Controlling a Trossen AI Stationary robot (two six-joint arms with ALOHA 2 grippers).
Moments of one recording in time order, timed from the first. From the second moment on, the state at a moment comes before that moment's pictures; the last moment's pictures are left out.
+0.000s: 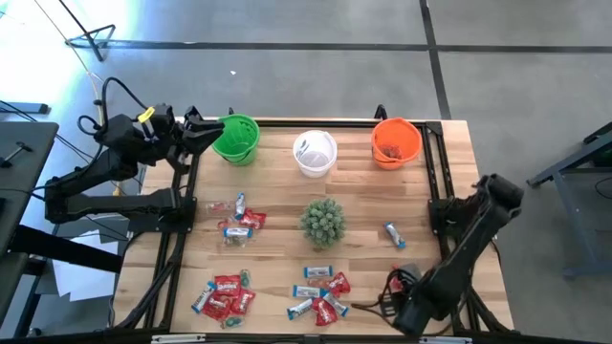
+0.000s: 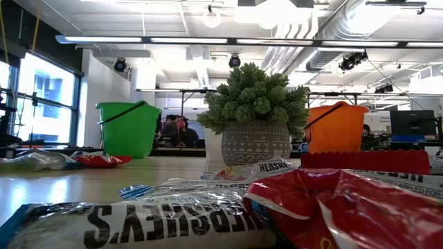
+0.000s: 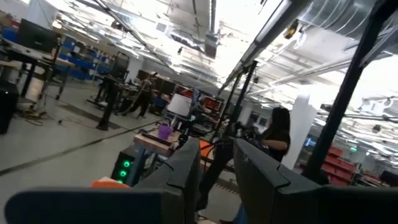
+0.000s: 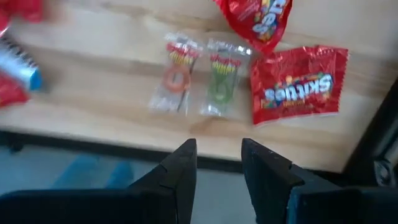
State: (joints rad) left arm 0.31 0.62 0.90 0.03 0.13 -0.42; right arm 0.92 1.73 1.34 -1.03 -0.07 2.35
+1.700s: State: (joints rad) left arm 0.31 0.57 0.90 0.03 0.26 -0.44; right arm 0.86 2.04 1.34 -0.98 -0.19 2.37
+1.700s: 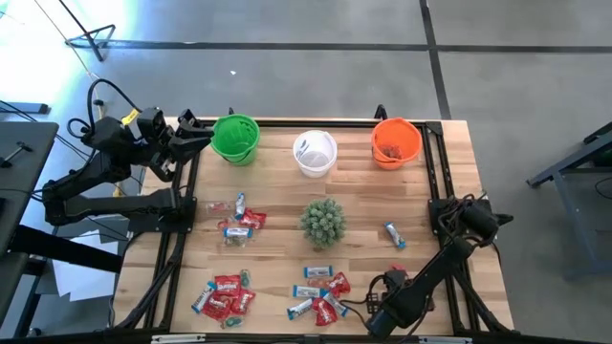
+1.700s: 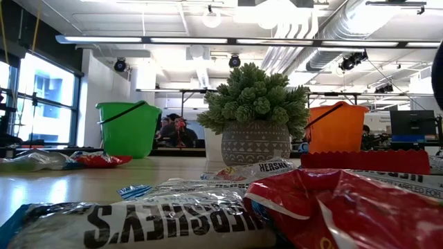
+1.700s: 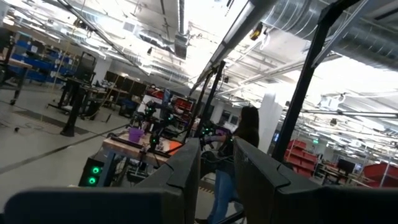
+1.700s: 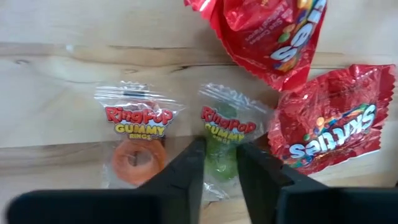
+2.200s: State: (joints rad) left arm 0.31 0.57 0.90 0.06 0.25 -0.44; right arm 0.86 1.98 1.44 -1.13 -0.20 2.37
